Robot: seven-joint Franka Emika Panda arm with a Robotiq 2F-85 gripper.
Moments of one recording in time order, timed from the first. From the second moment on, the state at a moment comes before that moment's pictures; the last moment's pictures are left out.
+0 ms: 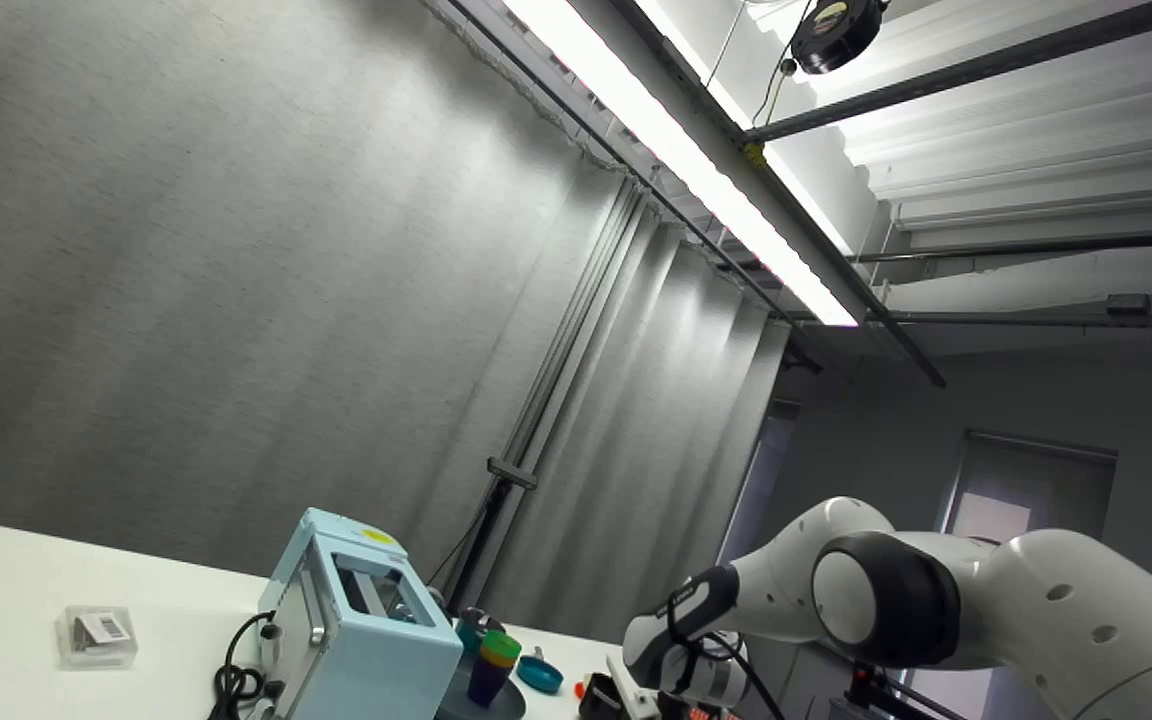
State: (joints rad) arm -0.37 0.95 -0.38 -1.41 0.25 2.59 1.32
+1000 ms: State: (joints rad) arm -0.11 0.67 -0.52 -1.83 0.11 2.95 1.28
